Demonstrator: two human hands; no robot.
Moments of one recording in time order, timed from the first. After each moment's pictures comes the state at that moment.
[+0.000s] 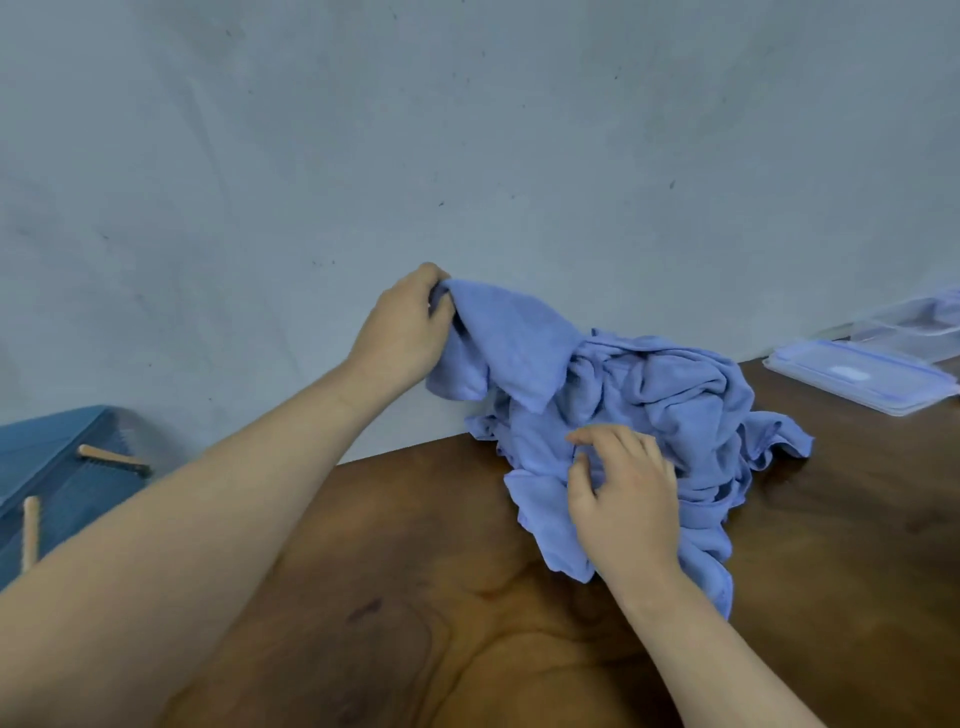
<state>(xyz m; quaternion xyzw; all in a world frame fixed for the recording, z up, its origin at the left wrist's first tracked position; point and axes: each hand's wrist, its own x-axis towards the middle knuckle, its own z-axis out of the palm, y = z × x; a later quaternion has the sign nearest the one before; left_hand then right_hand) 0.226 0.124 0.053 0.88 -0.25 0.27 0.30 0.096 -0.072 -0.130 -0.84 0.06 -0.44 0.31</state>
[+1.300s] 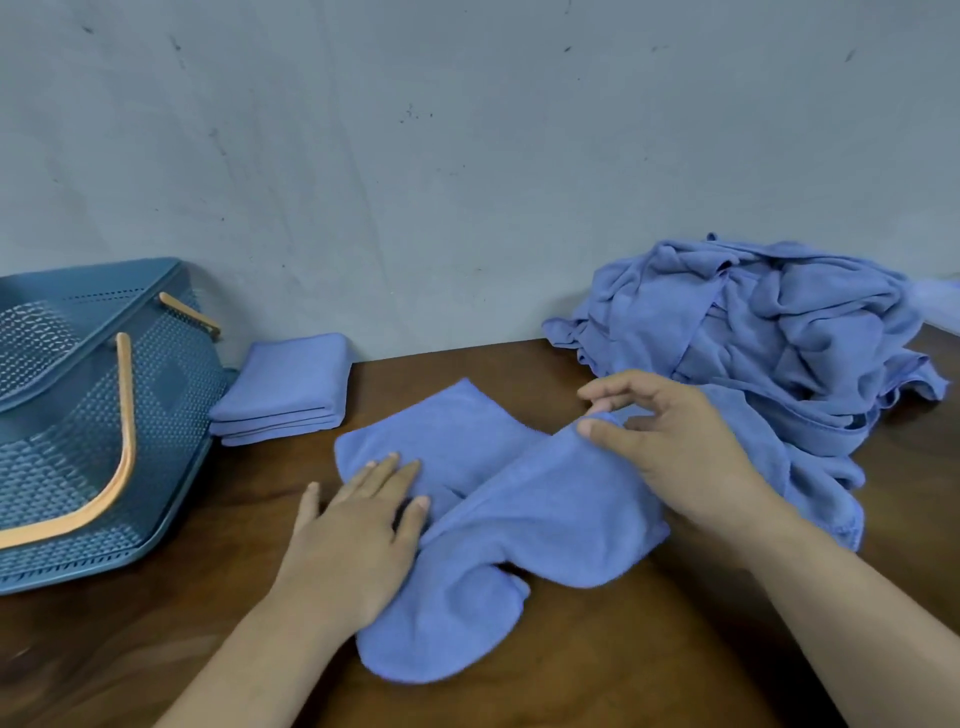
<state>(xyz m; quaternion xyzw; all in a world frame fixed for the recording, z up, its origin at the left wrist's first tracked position) 0.060 0.305 -0.163 0.99 -0.05 -0.01 0.13 0.072 -0.003 -0.117 -0.79 -0.08 -0.11 0.60</state>
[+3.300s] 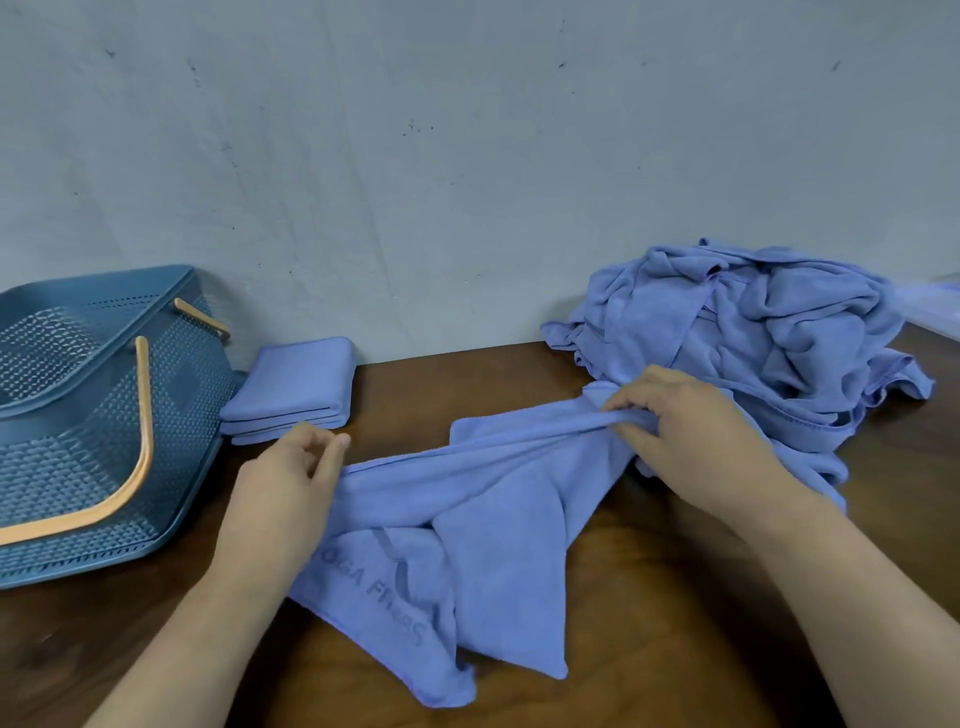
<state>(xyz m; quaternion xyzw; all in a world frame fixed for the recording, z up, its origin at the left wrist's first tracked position) 0.068 0.346 -0.130 0.92 0.06 0.19 0.33 0.082 -0.040 -0.123 -0.94 -0.13 -0.21 0.22</state>
